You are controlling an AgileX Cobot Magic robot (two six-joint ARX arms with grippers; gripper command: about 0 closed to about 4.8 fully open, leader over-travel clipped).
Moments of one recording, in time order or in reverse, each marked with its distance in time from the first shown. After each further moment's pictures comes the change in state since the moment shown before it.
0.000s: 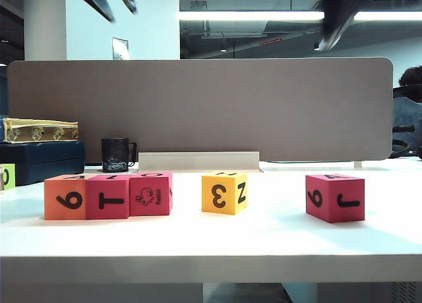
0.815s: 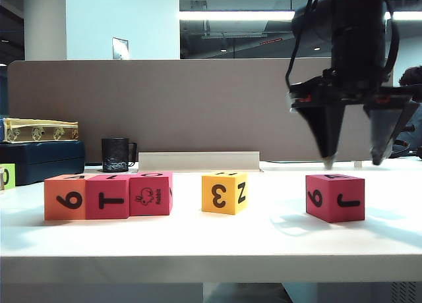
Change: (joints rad) left arm -0.035 -0.131 -0.002 -0.182 0.195 0.087; right arm -0.129 0.269 -0.142 0.059 -0.048 0.026
